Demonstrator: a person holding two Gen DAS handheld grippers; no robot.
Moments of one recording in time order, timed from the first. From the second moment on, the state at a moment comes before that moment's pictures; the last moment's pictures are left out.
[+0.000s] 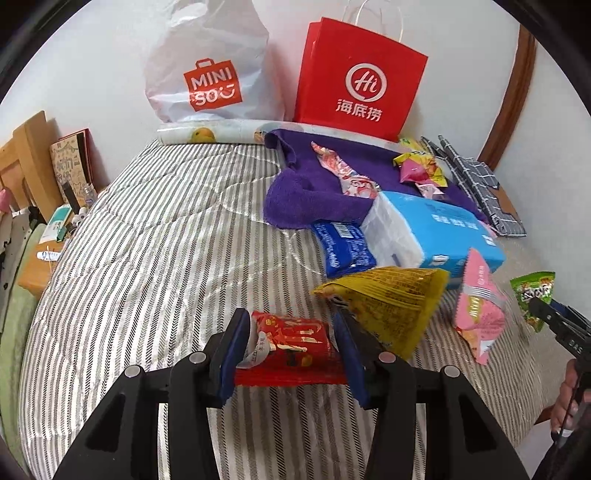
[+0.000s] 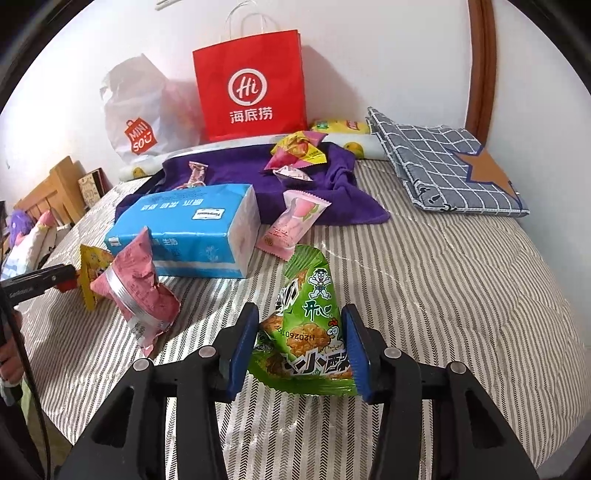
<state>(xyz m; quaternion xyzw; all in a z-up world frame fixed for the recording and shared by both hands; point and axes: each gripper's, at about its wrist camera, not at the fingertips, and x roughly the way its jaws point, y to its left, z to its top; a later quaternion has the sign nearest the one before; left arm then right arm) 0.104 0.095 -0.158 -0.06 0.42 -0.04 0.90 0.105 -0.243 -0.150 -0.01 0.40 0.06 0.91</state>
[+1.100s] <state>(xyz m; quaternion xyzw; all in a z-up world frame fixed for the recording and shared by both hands) 0.068 0.067 -0.142 -0.05 0.42 -0.06 0.91 0.077 -0.246 -0.137 0.01 0.39 0.05 0.92</state>
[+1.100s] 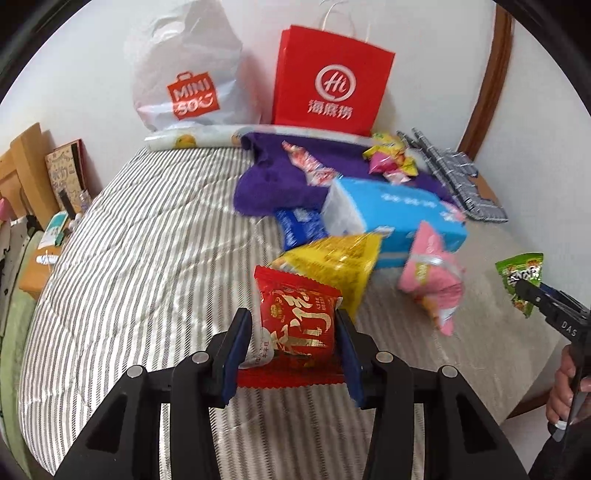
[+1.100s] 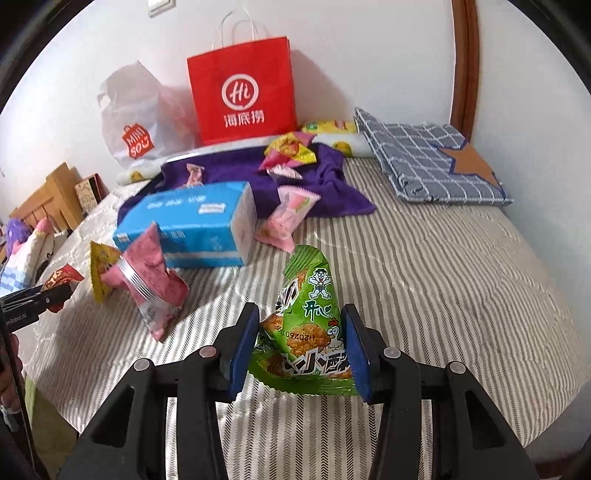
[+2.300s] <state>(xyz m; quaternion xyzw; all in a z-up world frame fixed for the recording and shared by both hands) 0.225 0.019 -0.077 -0.03 0.34 -0.07 0.94 0.249 -0.202 -0.072 0.00 0.34 0.08 0.94</state>
